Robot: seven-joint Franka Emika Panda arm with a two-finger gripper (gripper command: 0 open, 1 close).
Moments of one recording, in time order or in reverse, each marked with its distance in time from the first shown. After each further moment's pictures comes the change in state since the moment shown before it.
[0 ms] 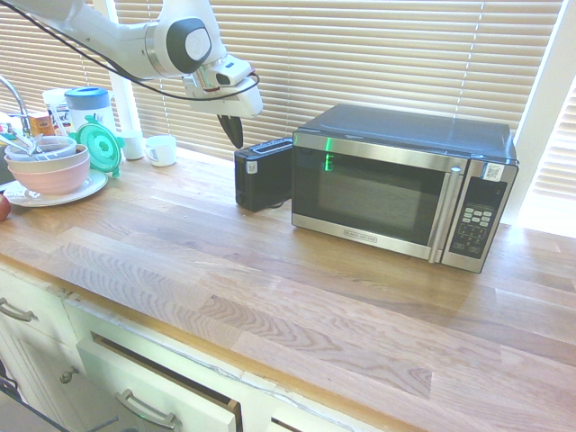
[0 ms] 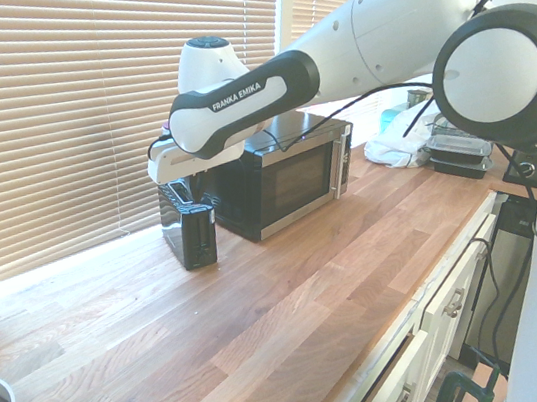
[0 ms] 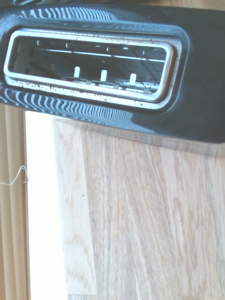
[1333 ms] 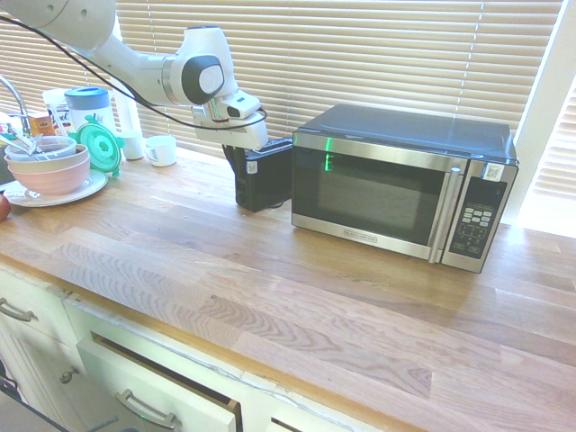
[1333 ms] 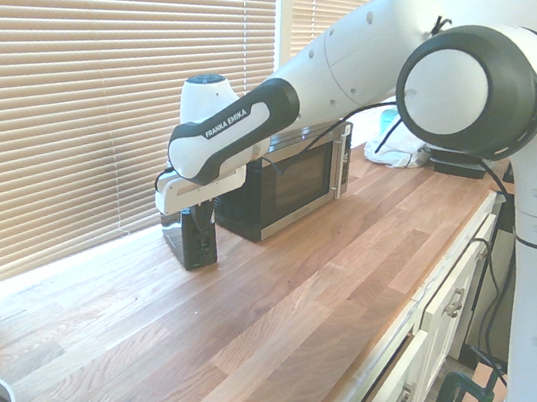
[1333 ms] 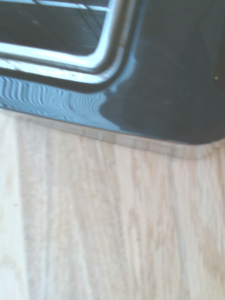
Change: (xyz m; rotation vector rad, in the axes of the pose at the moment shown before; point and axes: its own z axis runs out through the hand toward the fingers) arm -0.009 0.010 0.075 -0.091 -0.111 -0.022
